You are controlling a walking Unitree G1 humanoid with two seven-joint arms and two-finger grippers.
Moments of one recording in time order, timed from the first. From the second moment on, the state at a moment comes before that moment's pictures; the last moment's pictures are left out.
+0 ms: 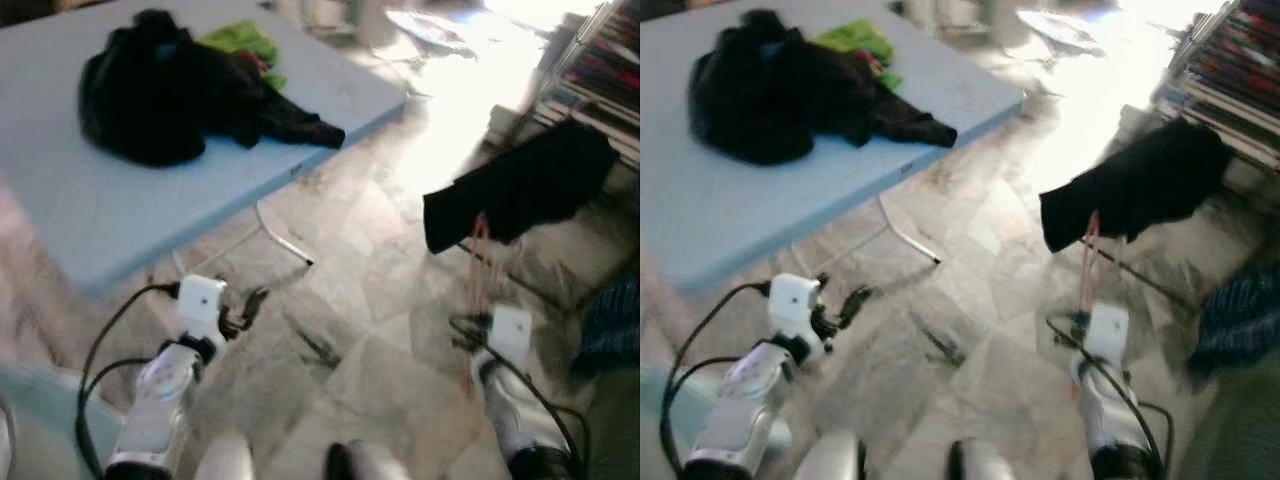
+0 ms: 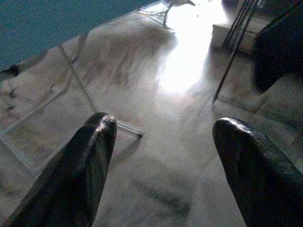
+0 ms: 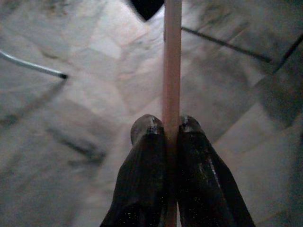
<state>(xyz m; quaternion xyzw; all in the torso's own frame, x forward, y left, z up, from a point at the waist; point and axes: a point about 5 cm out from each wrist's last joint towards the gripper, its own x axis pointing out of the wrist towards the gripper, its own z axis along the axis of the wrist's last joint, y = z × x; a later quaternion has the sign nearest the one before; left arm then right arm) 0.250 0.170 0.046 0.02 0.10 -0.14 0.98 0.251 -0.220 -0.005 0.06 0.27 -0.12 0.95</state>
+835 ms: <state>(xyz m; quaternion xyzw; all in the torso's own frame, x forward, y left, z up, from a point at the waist) 0.249 0.170 0.042 0.01 0.12 -0.17 0.98 0.244 -0.224 -0.007 0.05 0.26 -0.15 0.95</state>
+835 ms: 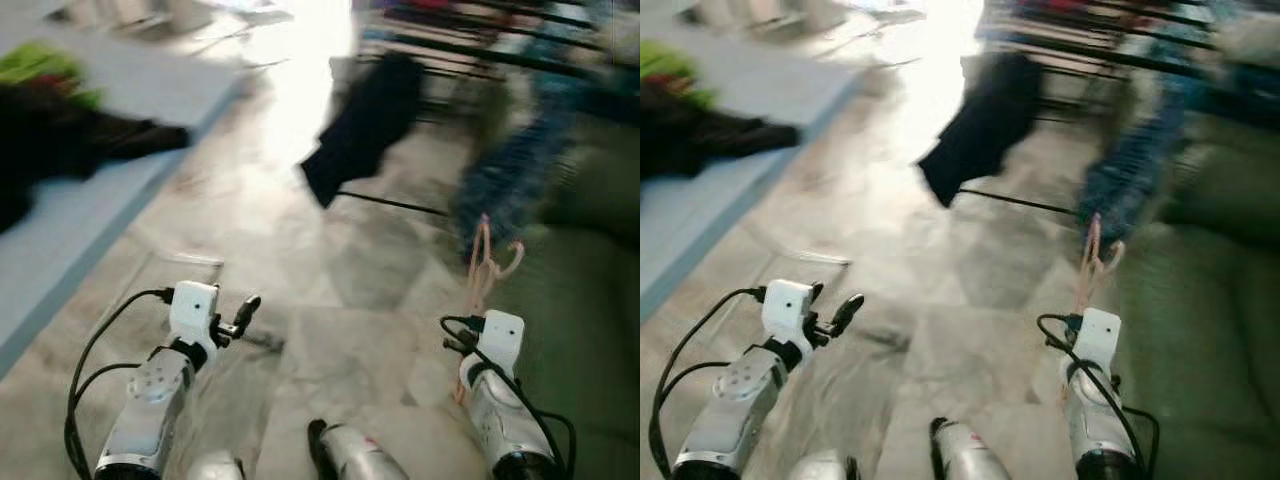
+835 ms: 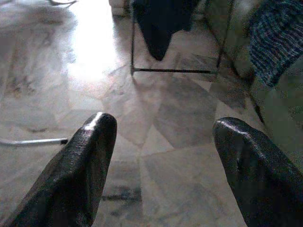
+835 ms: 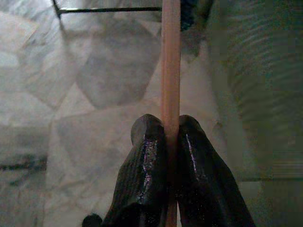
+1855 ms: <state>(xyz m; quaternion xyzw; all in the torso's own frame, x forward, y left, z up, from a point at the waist) 0.251 0.148 0.050 0.01 0.09 -0.20 0.98 0.270 -0.224 0.007 0.04 0.25 -0.13 0.96</state>
